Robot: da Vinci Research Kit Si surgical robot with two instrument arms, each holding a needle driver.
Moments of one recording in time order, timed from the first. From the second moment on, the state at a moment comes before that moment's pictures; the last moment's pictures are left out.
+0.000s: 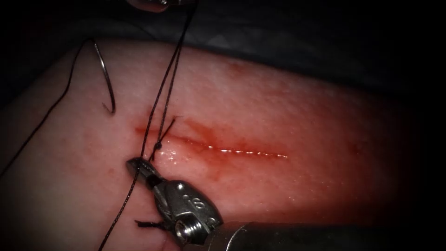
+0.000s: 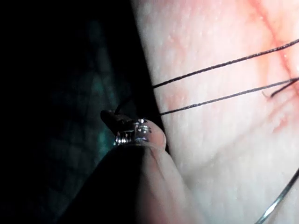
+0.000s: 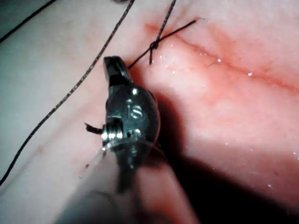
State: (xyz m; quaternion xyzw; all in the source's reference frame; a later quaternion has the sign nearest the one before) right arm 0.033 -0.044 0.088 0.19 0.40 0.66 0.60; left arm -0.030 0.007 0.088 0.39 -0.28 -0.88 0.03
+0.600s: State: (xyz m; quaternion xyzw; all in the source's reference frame) right arm 0.035 -0.049 0.092 0.24 0.33 0.70 0.58; left arm -0.033 0.010 0.087 0.32 -0.37 -0.87 0.11
